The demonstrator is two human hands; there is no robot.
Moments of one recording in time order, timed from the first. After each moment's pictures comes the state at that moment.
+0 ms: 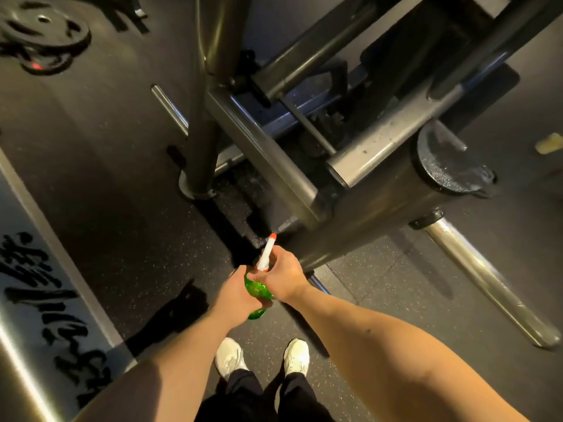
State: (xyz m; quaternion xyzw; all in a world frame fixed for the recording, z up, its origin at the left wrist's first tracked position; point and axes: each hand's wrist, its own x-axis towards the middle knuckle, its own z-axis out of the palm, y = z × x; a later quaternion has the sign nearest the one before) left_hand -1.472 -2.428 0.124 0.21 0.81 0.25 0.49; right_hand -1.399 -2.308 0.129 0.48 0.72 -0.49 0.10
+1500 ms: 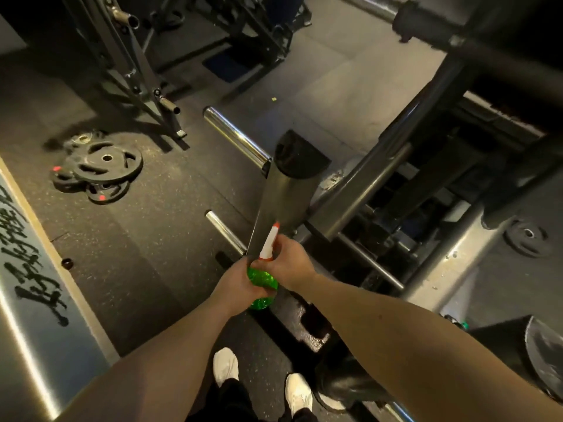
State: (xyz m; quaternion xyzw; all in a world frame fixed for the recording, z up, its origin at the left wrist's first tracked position) left_hand -1.899 -2.274 0.266 0.32 0.79 0.29 0.44; right_hand -1.799 -2.147 0.282 0.42 0.76 -0.50 -0.01
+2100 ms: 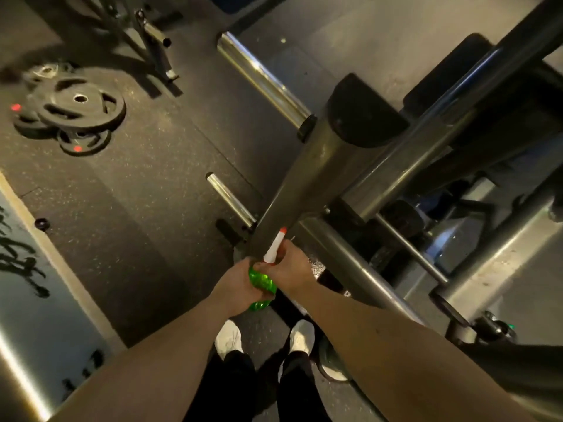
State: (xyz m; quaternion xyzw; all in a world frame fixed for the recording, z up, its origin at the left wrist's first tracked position) left_hand -1.965 -2.304 0.130 0.30 0.77 0.23 0.51; right_hand -1.860 -2.189 0.145 0.51 0.69 -0.51 0.06
